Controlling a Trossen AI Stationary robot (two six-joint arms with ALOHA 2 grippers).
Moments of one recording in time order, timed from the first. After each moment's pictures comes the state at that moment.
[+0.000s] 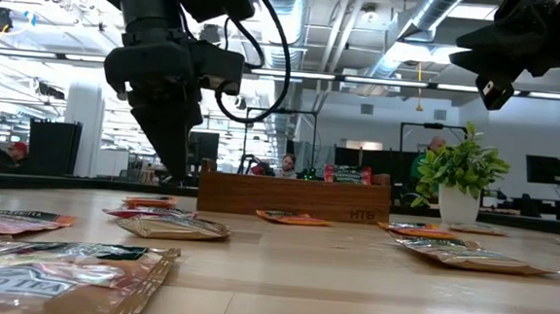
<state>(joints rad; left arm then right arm) -0.16 1.69 1.01 -0.54 -0.08 -0.35 0.23 0.47 0.23 0.11 0.21 0.38</state>
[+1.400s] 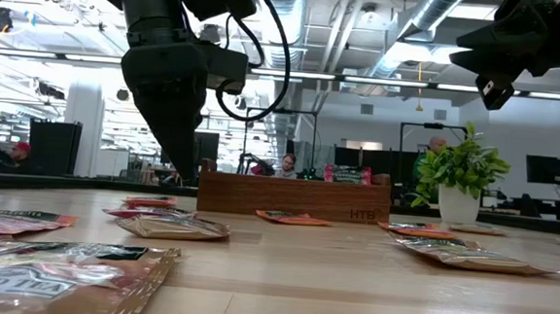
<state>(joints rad) -0.16 1.69 1.02 -0.51 -0.10 -0.44 0.23 0.47 0.23 0.11 0.21 0.39</state>
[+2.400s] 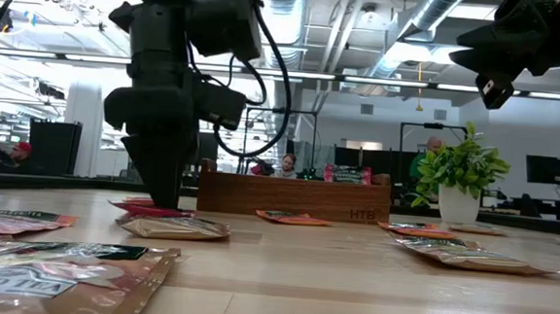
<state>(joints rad) -0.12 1.81 1.02 -0.54 -0.03 -0.36 0.23 0.47 0.23 0.11 0.21 0.39</state>
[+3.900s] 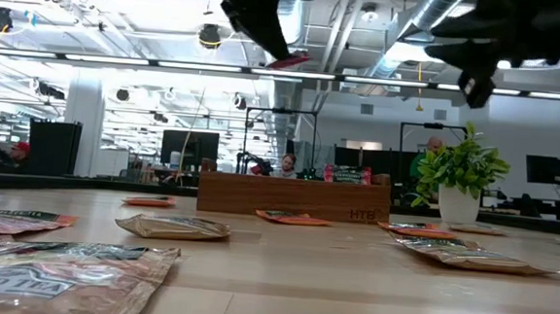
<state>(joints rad) -0.12 1.64 1.41 -0.62 -0.40 -0.02 0.20 0.71 0.28 0.31 0.19 0.52</state>
